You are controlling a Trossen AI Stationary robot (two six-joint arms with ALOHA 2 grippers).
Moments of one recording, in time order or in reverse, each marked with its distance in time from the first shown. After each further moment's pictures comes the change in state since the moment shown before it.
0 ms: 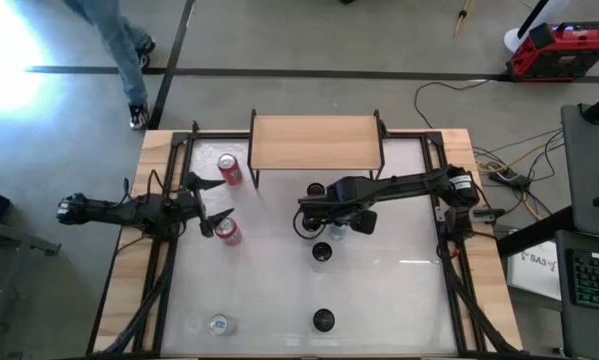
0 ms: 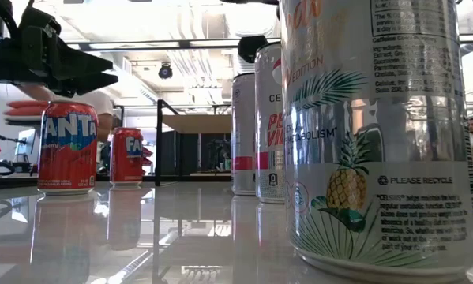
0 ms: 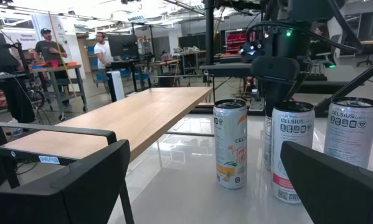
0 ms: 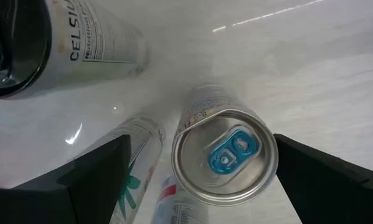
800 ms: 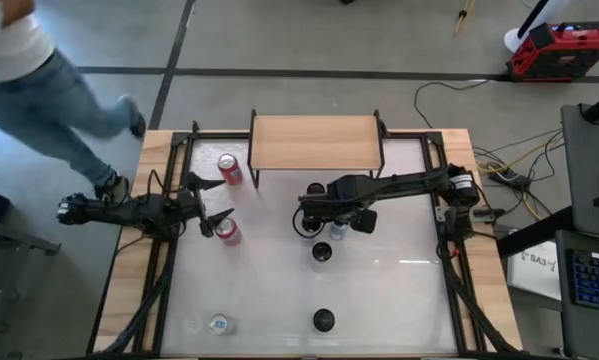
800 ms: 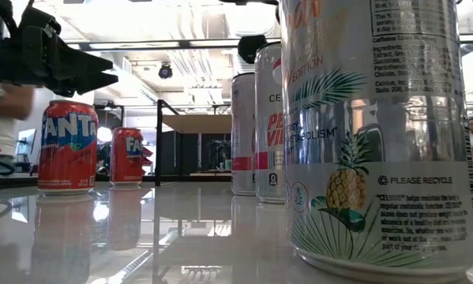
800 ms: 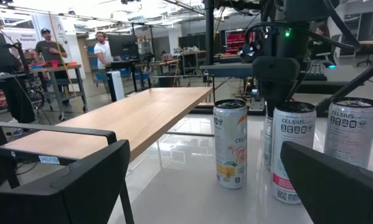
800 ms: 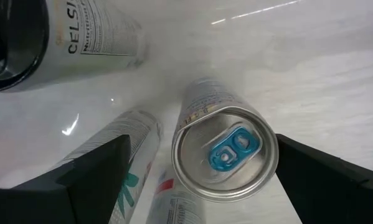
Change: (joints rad) left arm 0.000 0.000 0.000 0.000 0.000 0.000; right arm -0.005 -0.006 -0.002 -0.002 -0.037 -0.036
